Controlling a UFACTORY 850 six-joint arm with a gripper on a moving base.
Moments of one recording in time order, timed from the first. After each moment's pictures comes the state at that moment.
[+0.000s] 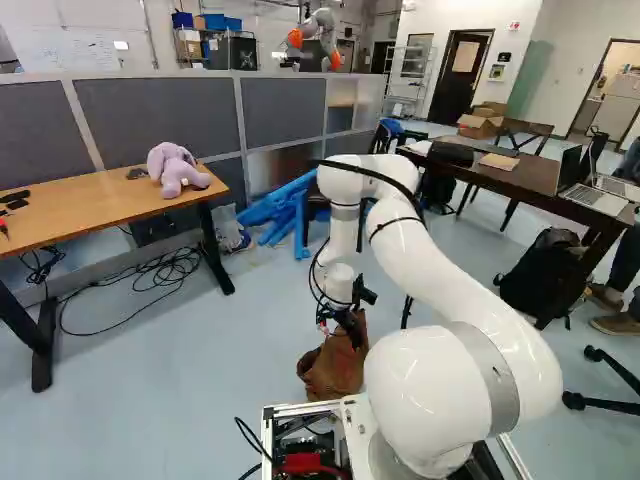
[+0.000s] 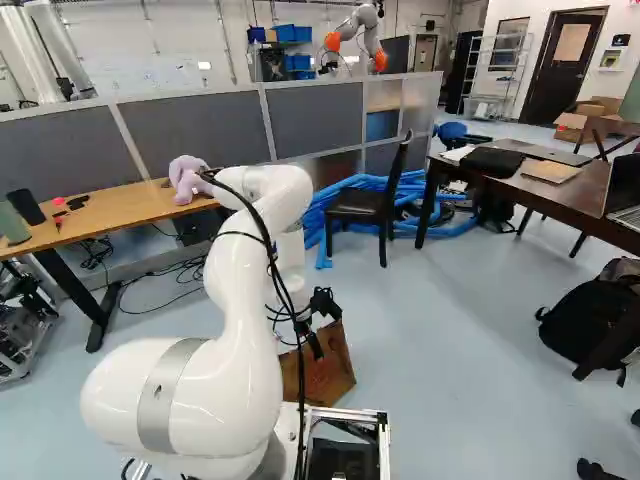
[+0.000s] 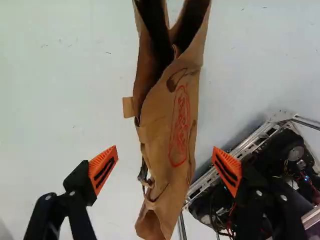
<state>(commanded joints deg) 2.6 -75.6 -64.8 17.6 9.3 34.9</state>
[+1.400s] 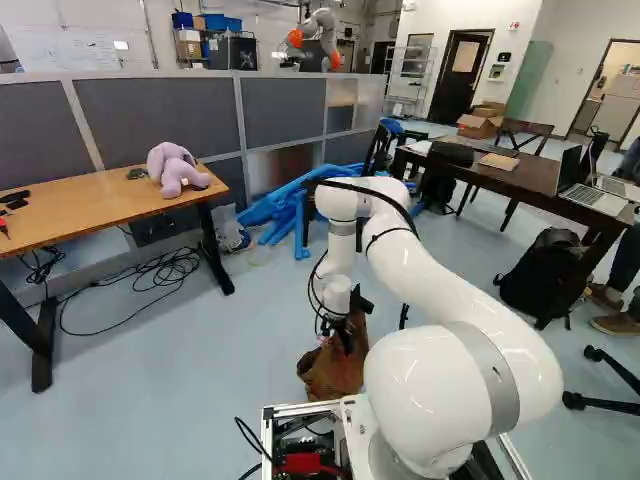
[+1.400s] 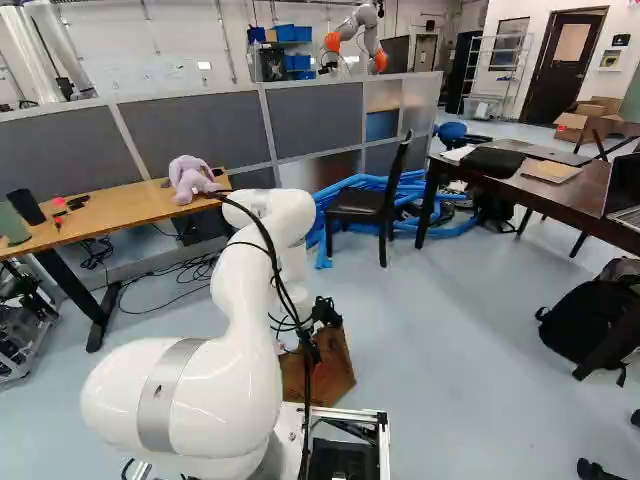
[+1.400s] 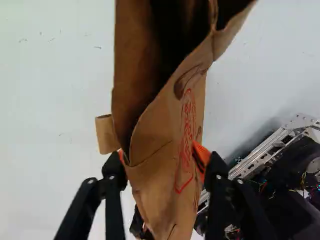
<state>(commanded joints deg) 2.6 -83.7 -72.2 17.6 9.3 34.9</state>
